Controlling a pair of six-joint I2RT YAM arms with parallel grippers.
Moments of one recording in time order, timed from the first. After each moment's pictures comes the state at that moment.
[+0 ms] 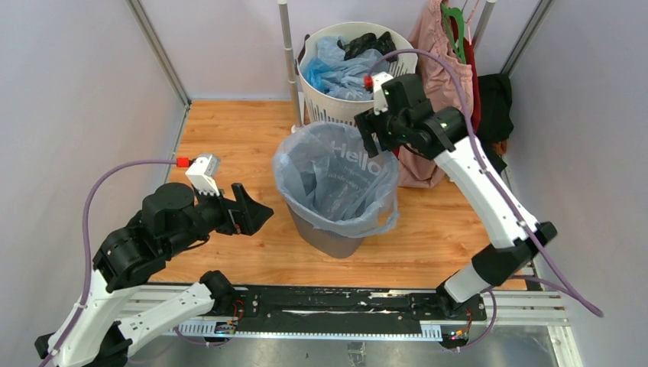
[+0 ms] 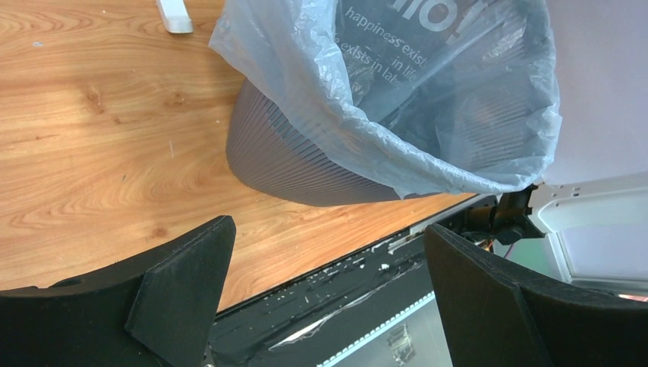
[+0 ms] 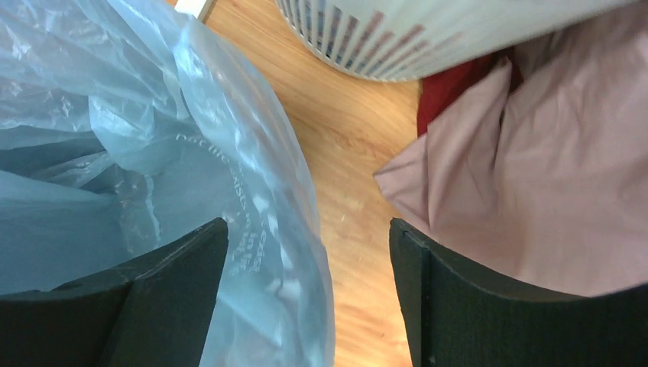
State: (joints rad) left arm -0.78 0.64 1.23 -1.01 -0.13 -0.62; right arm 0.61 1.50 1.86 -1.07 0.15 0.03
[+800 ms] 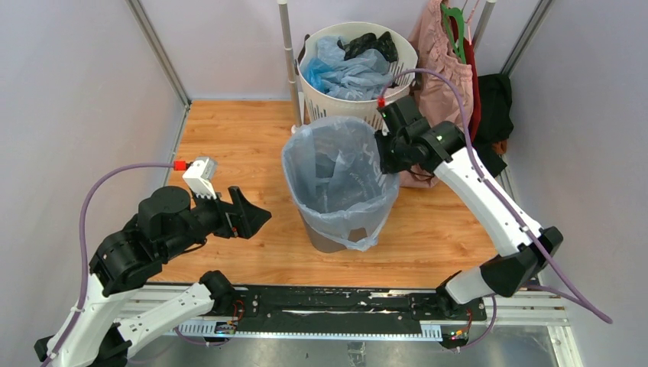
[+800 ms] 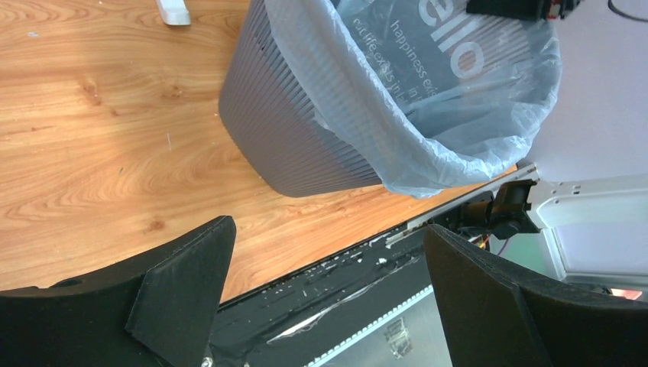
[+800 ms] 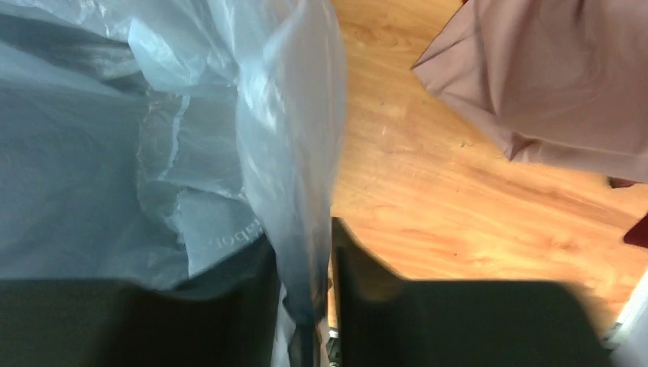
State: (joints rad) left arm -0.78 0.61 1.22 -1.03 -0.12 -0.63; right arm 0.61 1.49 1.72 -1.13 0.14 0.21
